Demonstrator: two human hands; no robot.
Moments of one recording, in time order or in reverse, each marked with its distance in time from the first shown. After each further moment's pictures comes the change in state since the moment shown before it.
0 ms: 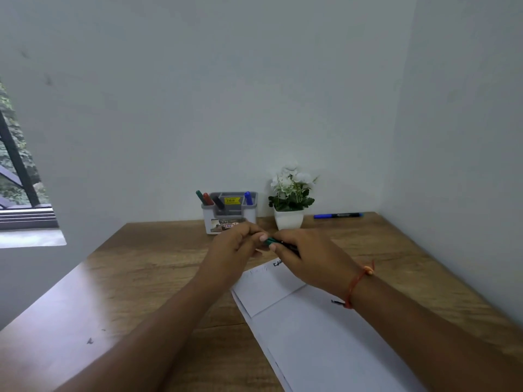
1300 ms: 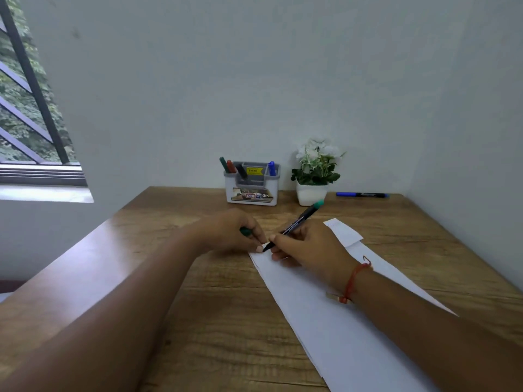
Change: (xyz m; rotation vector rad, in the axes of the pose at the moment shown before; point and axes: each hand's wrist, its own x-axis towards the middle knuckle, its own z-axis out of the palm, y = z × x) left_hand 0.000 -0.014 -0.052 0.432 -0.527 -0.340; right_hand -0.008 -0.027 0.041 0.715 -0.142 0.489
